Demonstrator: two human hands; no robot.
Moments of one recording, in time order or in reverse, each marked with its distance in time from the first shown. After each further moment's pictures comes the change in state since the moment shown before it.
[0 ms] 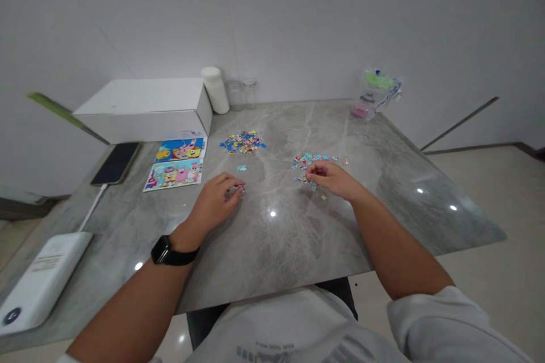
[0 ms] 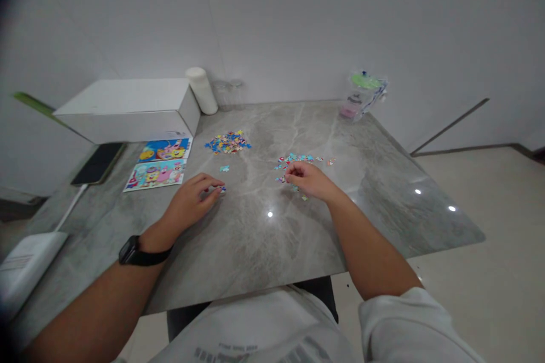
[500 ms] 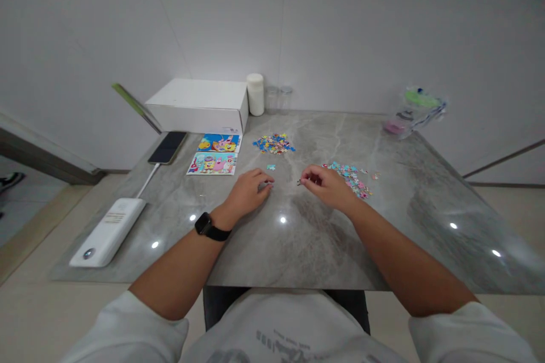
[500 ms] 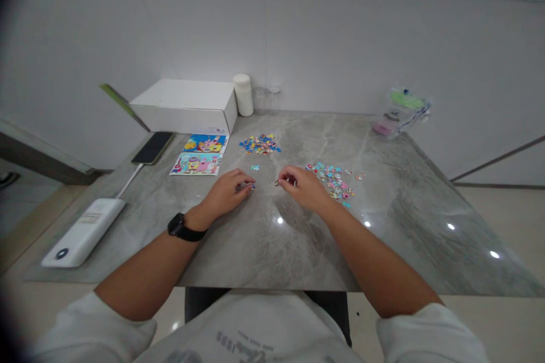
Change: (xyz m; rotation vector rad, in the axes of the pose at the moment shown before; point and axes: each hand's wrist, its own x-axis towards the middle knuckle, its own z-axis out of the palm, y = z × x) left_hand 0.000 0.003 0.000 -0.012 0.011 -0.013; right_hand 0.024 -0.050 0.076 -0.335 0.014 -0.337
